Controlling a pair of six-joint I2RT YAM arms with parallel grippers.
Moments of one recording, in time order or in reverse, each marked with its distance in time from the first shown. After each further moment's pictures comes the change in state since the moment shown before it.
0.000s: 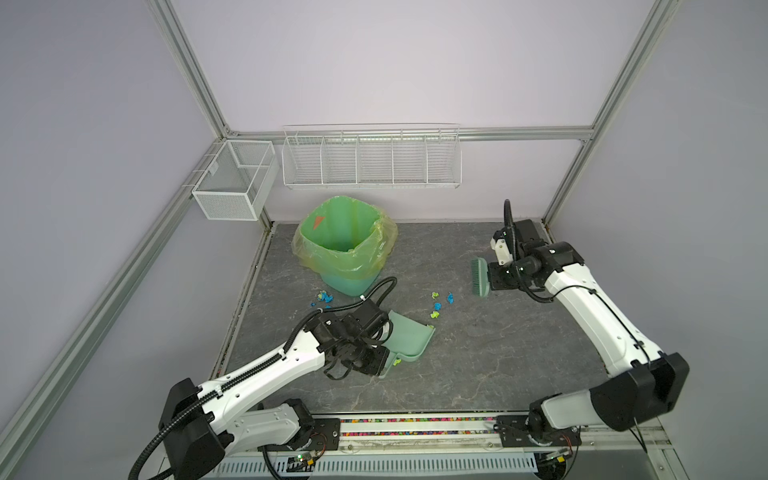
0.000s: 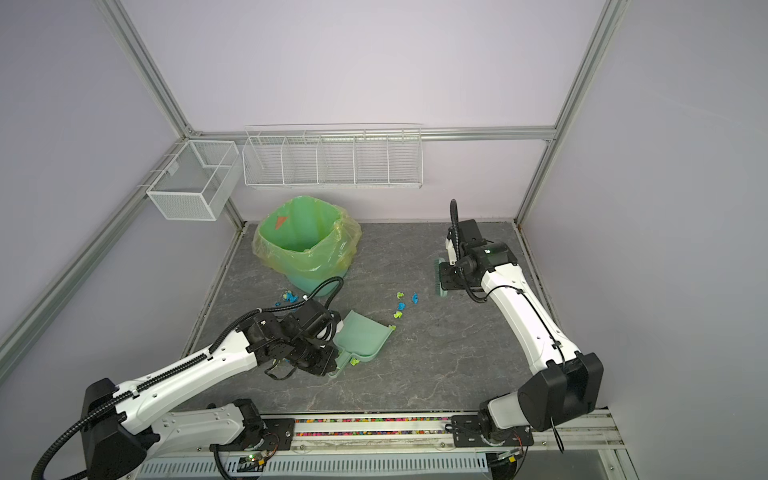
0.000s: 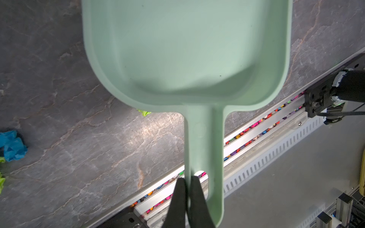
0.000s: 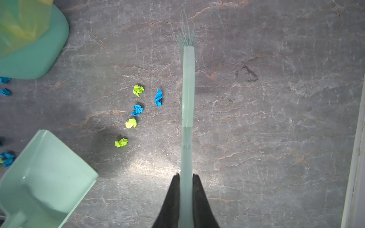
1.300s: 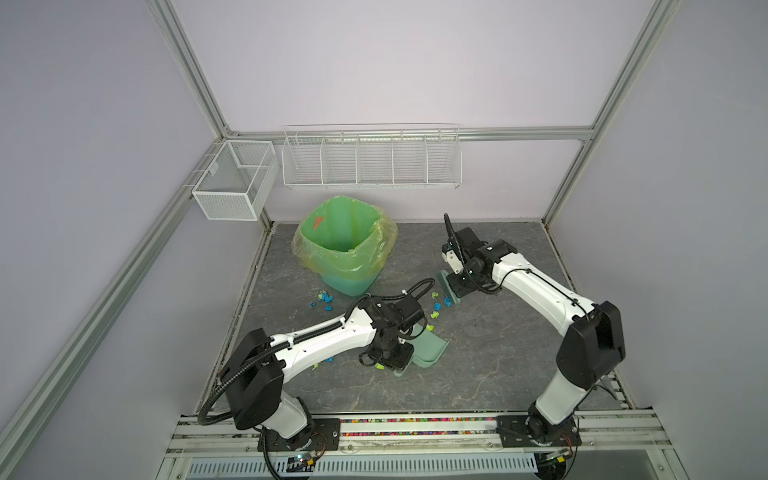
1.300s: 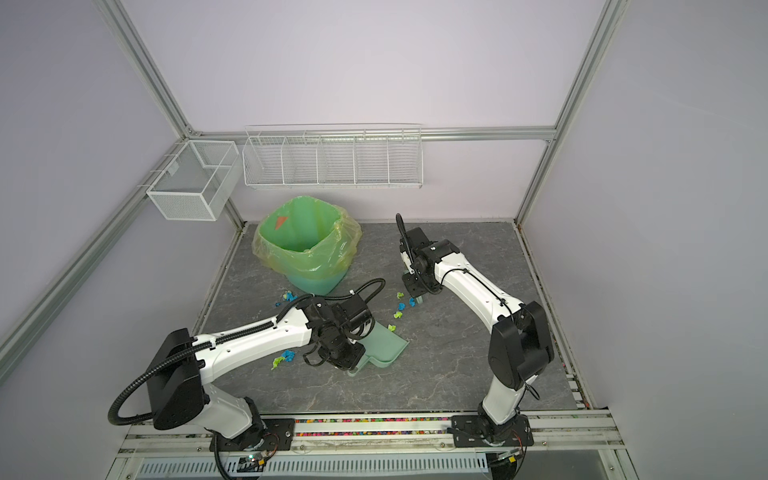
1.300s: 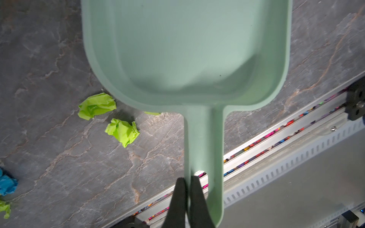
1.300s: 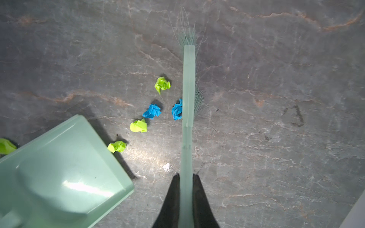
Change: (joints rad) left arm -0.083 0.399 0.207 -0.032 -0.034 0.058; right arm 0.204 0.253 0.037 0.074 0.046 -0.137
